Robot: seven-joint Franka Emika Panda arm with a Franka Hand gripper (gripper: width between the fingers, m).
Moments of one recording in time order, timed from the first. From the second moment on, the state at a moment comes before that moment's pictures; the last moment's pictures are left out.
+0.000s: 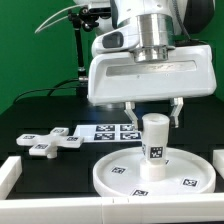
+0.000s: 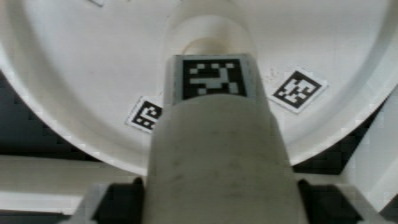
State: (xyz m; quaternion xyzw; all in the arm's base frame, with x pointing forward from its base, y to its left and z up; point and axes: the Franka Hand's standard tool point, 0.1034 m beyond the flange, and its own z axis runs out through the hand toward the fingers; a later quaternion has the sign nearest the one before) arm 0.567 0.025 0.090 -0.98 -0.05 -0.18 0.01
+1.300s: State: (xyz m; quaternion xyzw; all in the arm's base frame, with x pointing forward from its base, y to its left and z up) arm 0.576 0.017 0.115 -0.99 -0.05 -0.14 0.02
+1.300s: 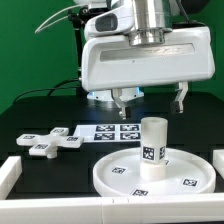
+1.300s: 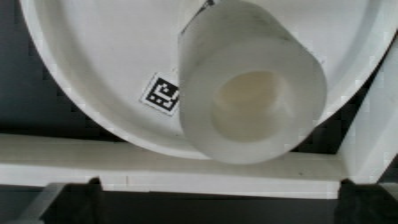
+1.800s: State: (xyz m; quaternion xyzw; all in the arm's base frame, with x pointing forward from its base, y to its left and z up) arm 0.563 0.030 0.112 -1.00 -0.05 -0.02 0.05
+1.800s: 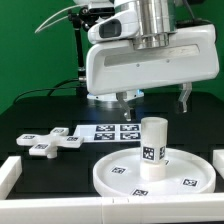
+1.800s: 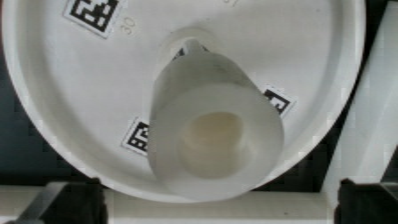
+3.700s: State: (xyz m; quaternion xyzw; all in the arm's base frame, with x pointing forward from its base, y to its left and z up) arm 0.561 0.014 0.085 -0.99 -0.13 0.01 0.03
